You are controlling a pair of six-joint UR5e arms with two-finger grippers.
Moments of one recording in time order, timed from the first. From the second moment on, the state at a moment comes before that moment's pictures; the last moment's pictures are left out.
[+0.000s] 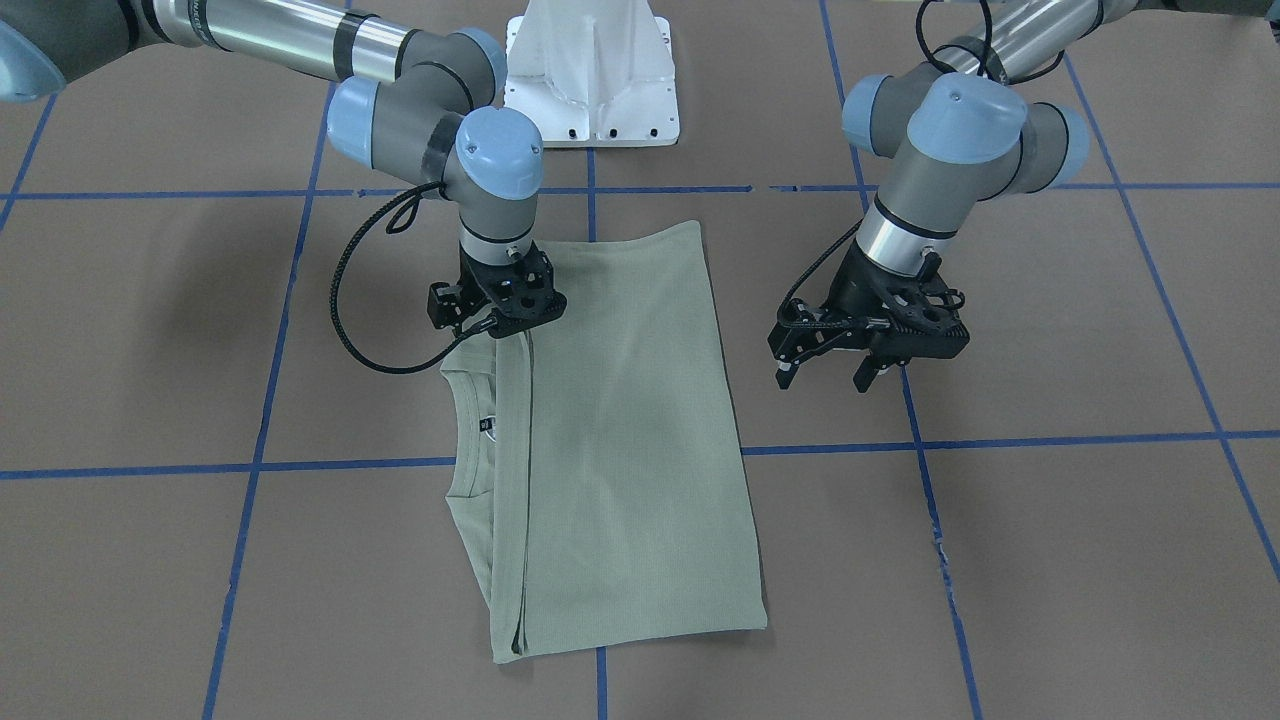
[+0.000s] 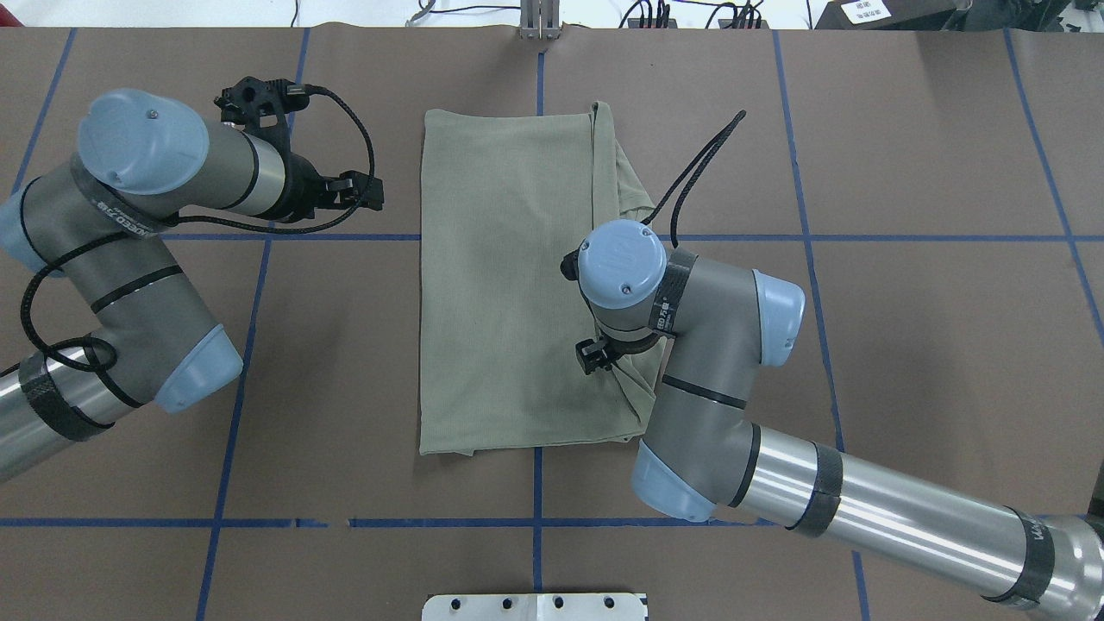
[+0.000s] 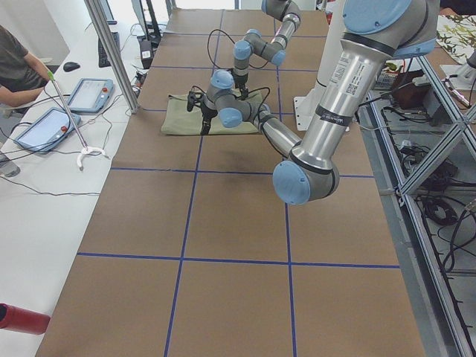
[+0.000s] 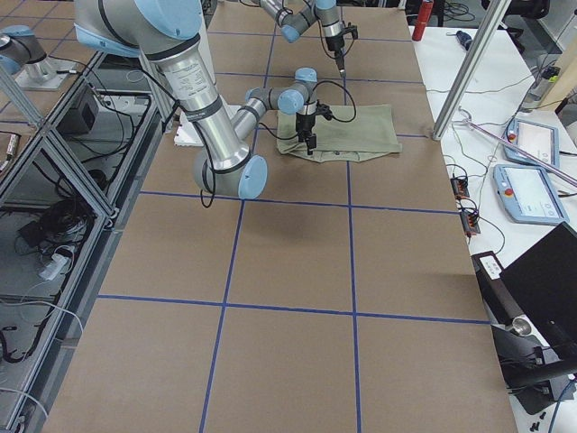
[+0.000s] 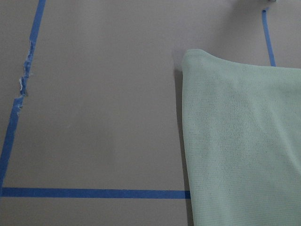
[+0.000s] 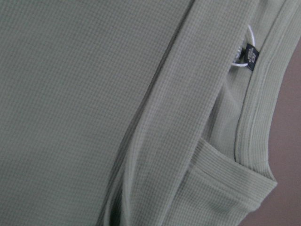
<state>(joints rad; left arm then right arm) -0.77 -2.02 -1.69 -2.03 -1.85 -1.18 0.48 -0.89 1.57 -1.69 1.79 0.74</state>
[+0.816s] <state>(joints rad) -0.76 -2.02 -1.69 -2.03 -1.85 -1.19 0.52 -0.94 1.59 -1.69 1.79 0.73</state>
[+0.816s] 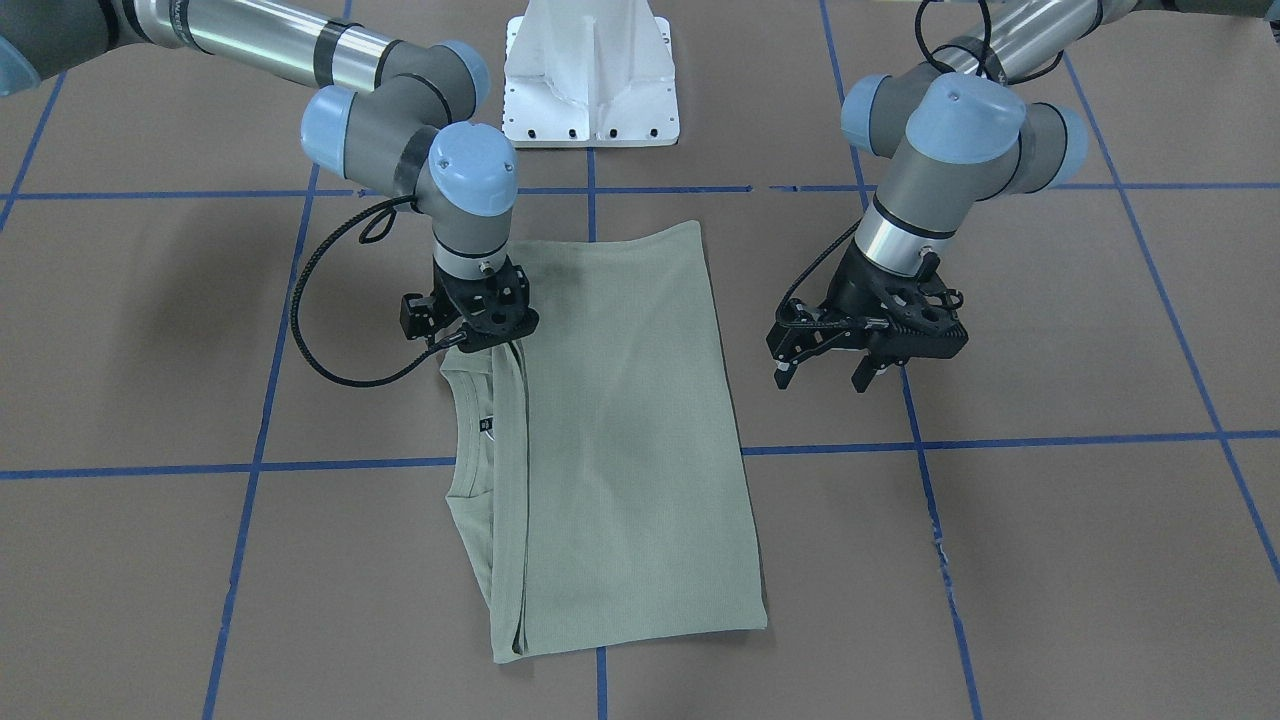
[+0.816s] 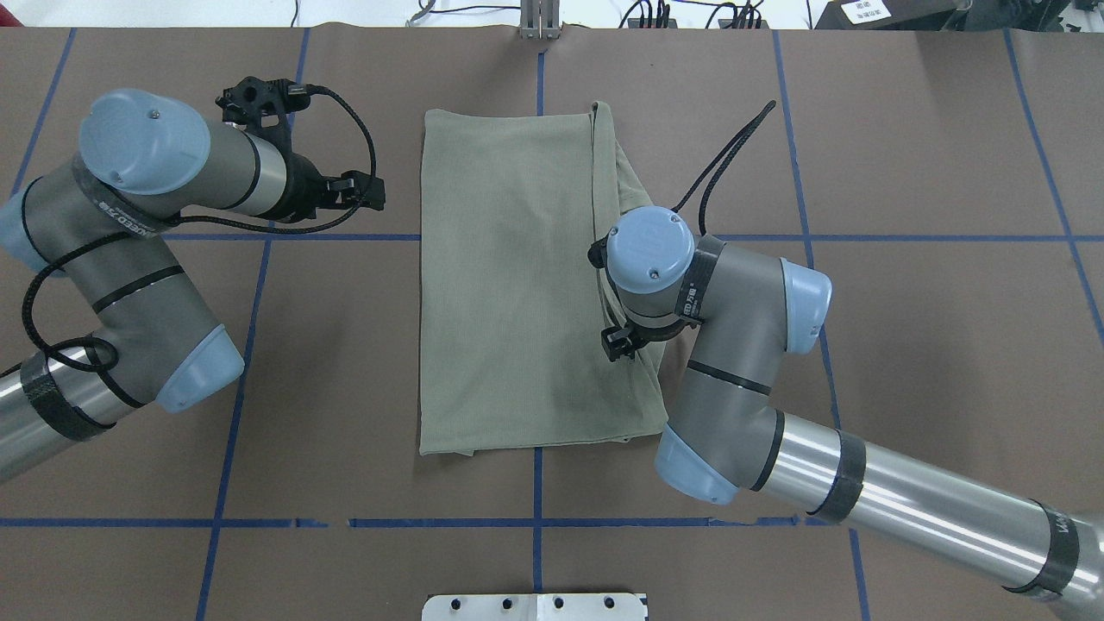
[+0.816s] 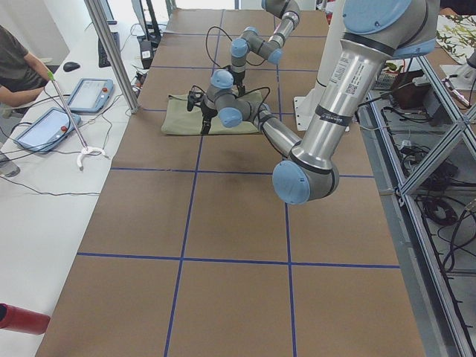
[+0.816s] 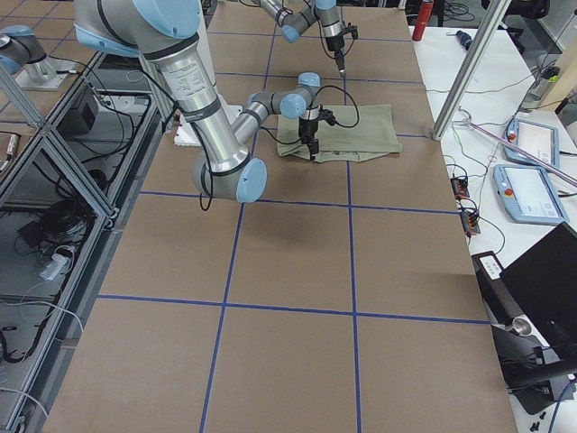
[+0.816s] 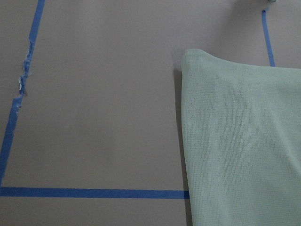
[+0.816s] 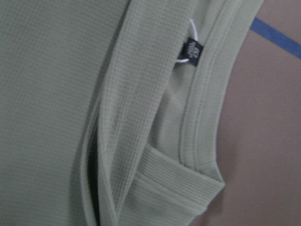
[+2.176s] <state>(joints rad) -0.76 -2.02 -1.70 -2.07 -1.85 -1.18 0.64 -0.87 1.56 -1.69 1.84 0.72</state>
